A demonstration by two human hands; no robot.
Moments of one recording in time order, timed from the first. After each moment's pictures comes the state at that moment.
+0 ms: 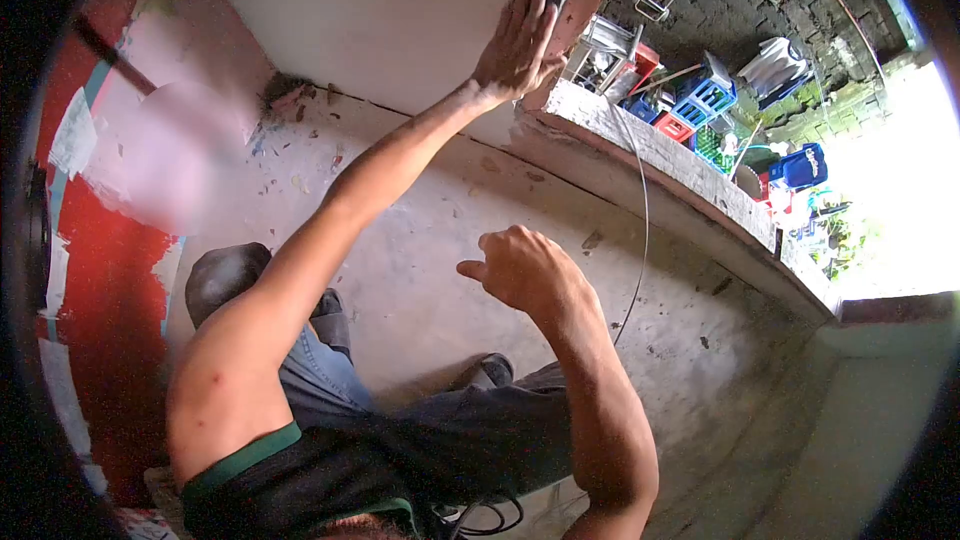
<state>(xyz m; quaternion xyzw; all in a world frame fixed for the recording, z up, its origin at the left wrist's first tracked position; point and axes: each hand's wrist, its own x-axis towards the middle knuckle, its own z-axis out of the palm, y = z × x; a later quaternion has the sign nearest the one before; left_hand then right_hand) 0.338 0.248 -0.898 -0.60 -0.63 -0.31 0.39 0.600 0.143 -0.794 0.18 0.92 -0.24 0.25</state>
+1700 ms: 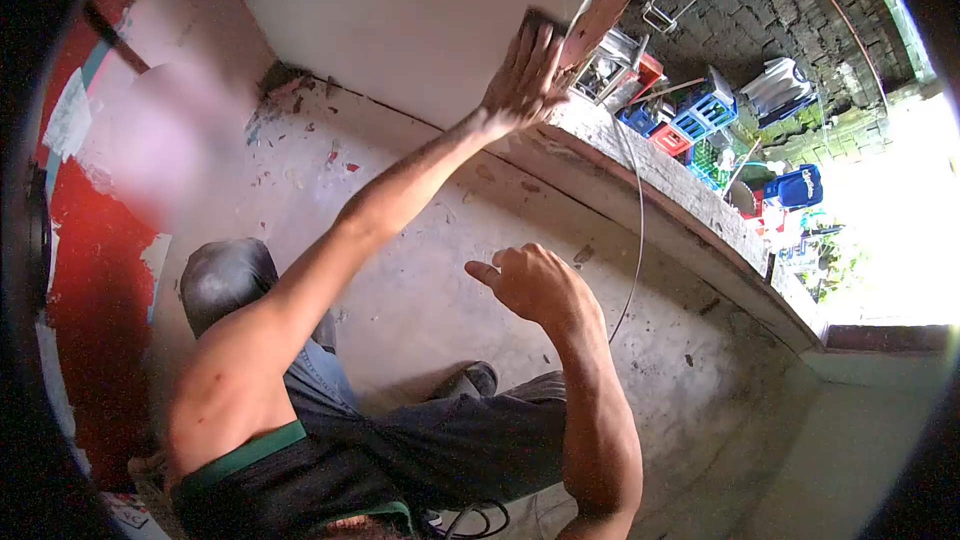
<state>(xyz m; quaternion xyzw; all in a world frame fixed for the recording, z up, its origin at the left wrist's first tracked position) 0.347 0.249 -0.937 -0.59 -0.65 -0.32 0.37 0.596 0.160 -0.797 0.23 0.90 -0.23 0.28</state>
